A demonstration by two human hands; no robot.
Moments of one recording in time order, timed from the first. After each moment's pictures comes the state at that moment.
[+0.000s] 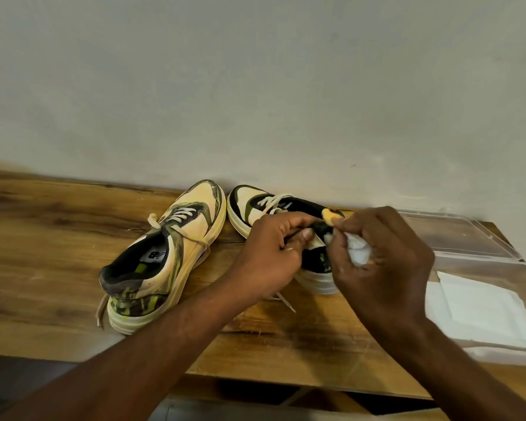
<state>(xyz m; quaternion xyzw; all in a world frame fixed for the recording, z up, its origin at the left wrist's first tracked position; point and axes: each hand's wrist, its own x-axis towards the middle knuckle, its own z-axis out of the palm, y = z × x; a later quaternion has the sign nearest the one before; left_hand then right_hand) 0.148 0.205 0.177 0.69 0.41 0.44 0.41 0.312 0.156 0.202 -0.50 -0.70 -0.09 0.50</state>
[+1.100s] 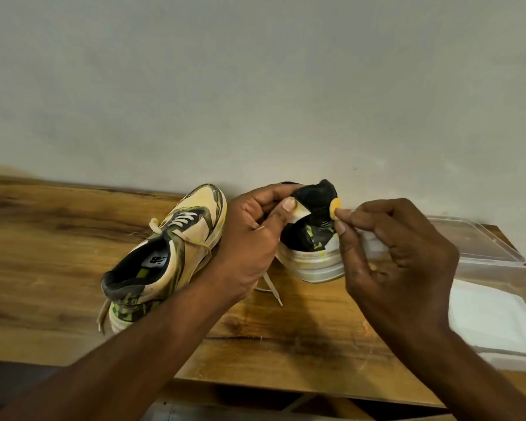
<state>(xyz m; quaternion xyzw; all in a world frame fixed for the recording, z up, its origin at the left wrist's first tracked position) 0.140 0.200 0.208 0.52 0.32 0.61 0.51 0.309 0.143 0.229 -0.48 -0.70 -0.07 0.53</state>
